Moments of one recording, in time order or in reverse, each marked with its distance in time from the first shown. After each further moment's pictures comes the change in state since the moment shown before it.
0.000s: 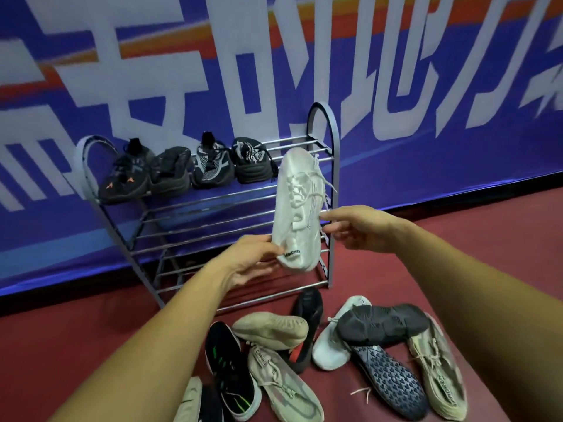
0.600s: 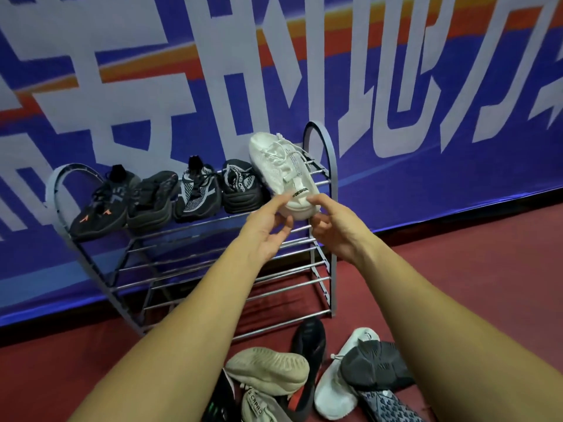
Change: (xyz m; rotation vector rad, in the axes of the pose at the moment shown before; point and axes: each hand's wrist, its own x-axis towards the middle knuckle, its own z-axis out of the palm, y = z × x) left_hand 0.066 0.092 0.056 -0.571 0.184 0.144; right_hand 0.069 -0.033 0.014 0.531 0.069 -0.304
